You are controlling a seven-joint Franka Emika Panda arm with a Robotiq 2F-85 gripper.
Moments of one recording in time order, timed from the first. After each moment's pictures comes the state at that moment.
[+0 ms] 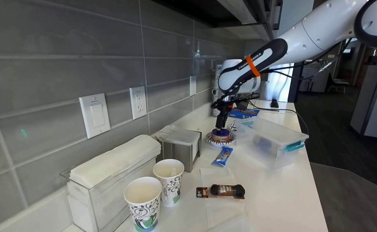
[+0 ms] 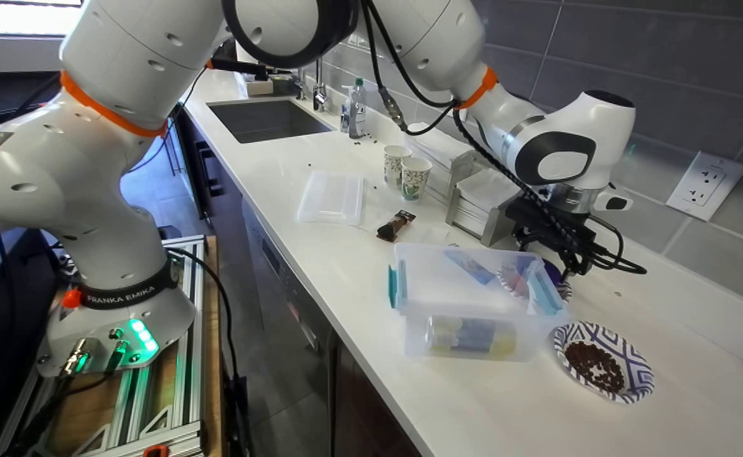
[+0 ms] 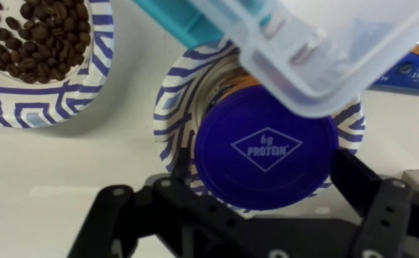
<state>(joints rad) -0.28 0.71 0.03 -1.46 0.01 2.30 -0.58</state>
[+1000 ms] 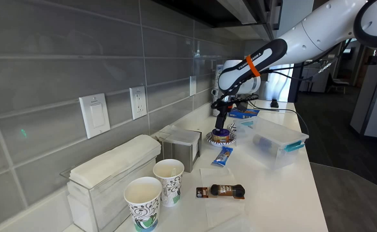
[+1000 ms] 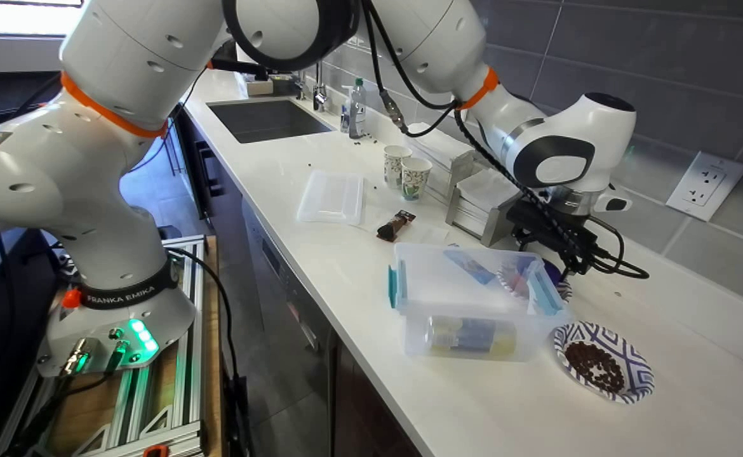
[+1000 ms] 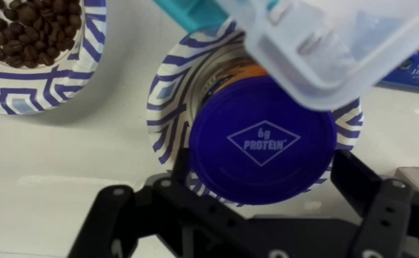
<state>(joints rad) -0.29 0.72 0.05 -1.47 0.04 2.32 -0.63</state>
